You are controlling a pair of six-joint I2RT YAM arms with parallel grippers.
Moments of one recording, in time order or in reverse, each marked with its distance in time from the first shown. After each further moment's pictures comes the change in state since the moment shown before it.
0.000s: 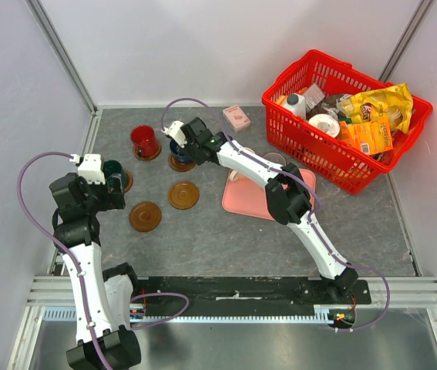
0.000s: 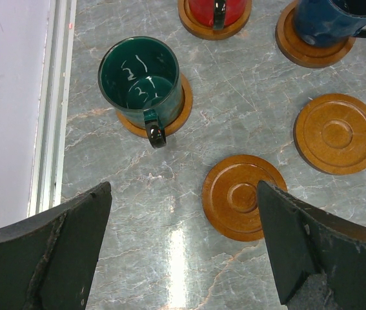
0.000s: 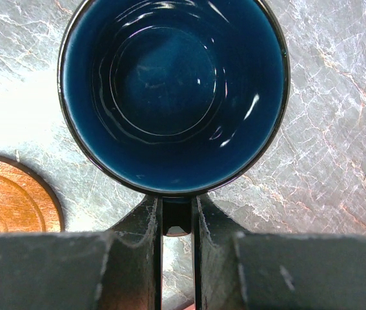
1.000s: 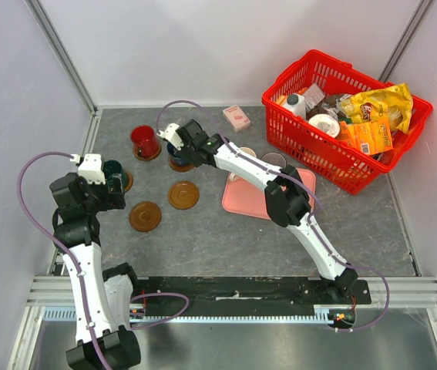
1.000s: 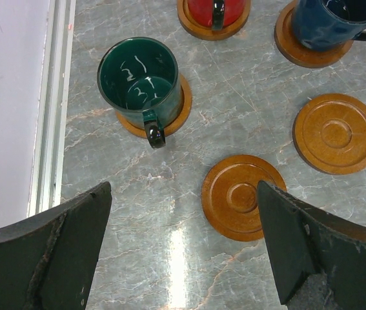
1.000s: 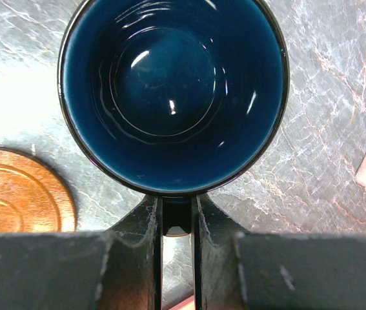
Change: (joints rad) left arm -0.004 0.000 0.001 -0.001 0.000 0.000; right arm 0.032 -0.018 0.005 -0.022 0.055 -0.015
